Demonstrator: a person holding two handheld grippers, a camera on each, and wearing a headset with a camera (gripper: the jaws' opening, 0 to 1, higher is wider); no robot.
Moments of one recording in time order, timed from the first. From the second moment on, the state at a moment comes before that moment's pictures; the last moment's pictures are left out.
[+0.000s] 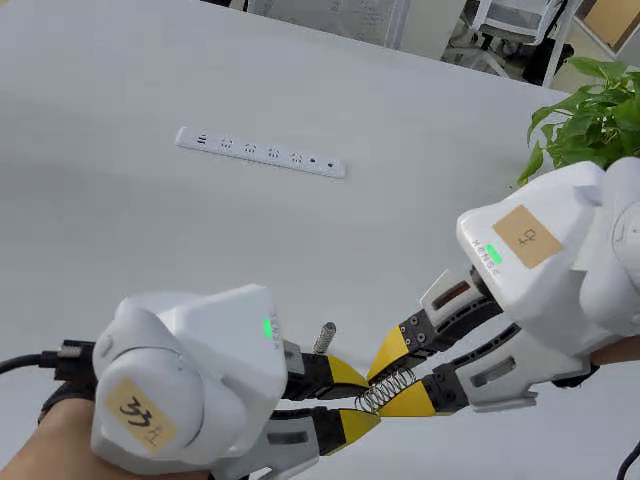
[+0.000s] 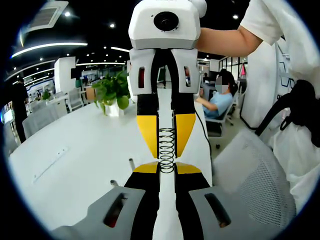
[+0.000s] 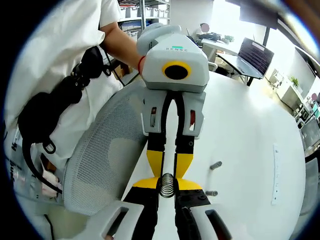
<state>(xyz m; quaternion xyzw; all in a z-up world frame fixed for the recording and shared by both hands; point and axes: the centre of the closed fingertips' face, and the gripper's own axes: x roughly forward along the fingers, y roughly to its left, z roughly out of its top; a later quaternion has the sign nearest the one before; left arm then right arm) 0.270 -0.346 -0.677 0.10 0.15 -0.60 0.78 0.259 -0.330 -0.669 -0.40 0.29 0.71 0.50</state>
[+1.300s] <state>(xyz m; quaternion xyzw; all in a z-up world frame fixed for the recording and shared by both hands) 0.268 -0.329 -0.690 0.10 0.17 -0.59 0.79 0.264 -0.330 -0.668 -0.37 0.29 0.70 0.53</state>
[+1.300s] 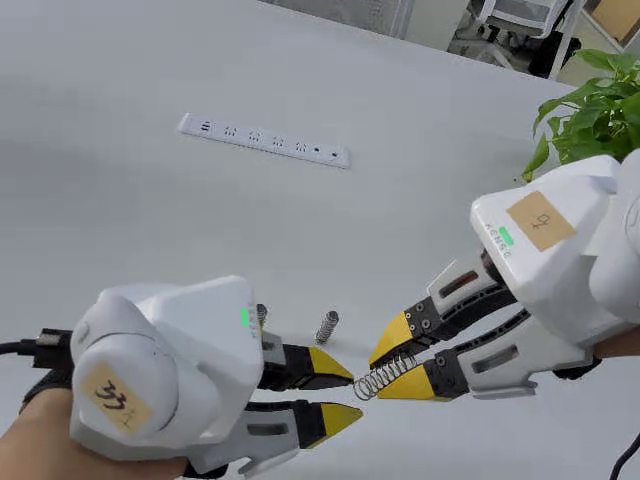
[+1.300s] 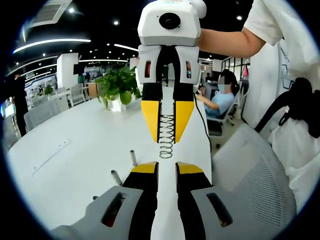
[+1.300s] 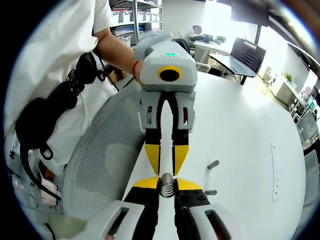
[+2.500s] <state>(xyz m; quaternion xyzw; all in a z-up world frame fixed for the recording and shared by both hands) 0.308 -0.221 -0.718 0.09 0.19 -0.48 0.85 0.351 -0.399 -0.698 -0.41 0.37 0.58 0.60</state>
